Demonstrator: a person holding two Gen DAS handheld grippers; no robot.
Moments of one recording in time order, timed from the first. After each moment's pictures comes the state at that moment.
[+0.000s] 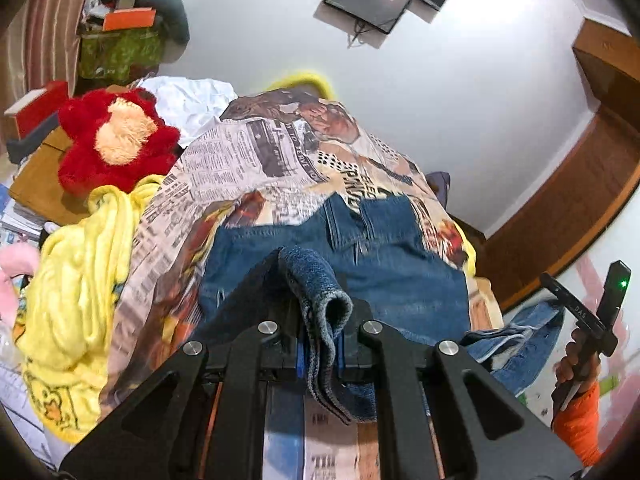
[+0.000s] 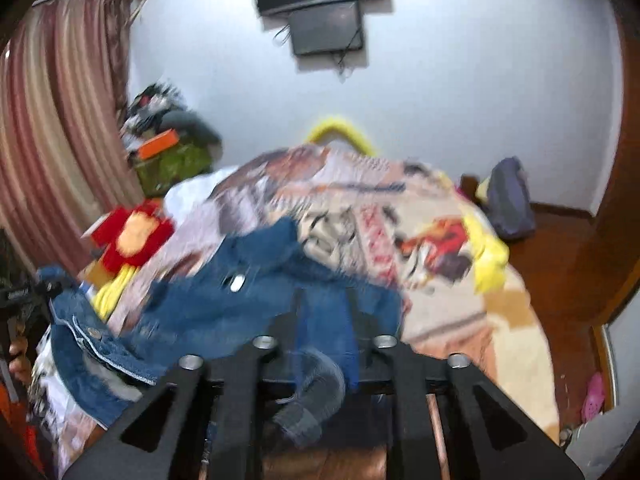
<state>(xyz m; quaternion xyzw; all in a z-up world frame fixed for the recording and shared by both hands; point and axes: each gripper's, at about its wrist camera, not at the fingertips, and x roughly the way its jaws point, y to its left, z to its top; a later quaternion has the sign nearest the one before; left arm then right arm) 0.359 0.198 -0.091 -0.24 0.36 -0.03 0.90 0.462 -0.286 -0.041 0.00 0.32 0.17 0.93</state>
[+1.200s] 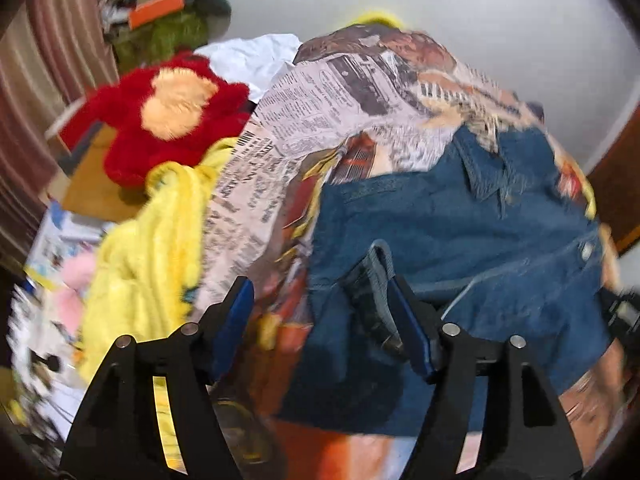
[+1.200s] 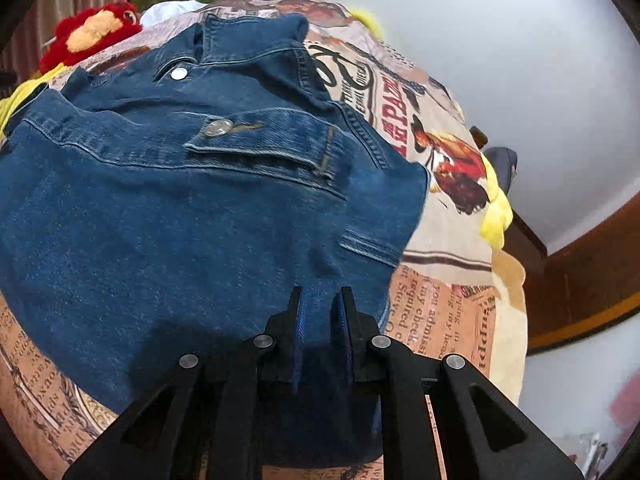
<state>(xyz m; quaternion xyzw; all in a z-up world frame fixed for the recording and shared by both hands) 0.395 0.218 -0.173 -0.08 0.48 0.10 0.87 0.488 -0.242 -0.215 -0.25 0.45 0.13 0.85</state>
